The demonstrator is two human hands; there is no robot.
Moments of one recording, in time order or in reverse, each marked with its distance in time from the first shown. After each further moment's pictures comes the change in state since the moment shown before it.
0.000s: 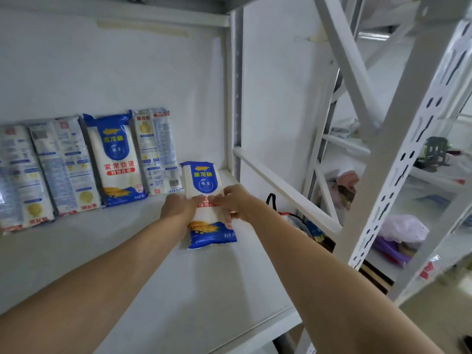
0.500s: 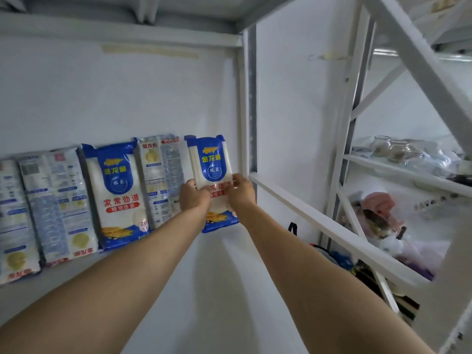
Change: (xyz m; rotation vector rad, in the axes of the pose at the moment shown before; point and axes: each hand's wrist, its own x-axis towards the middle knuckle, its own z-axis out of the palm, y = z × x) left_hand 0.116 0.049 0.030 -0.170 0.136 0.263; right_hand 0.090 -0.056 0.018 0.179 0.383 -0.326
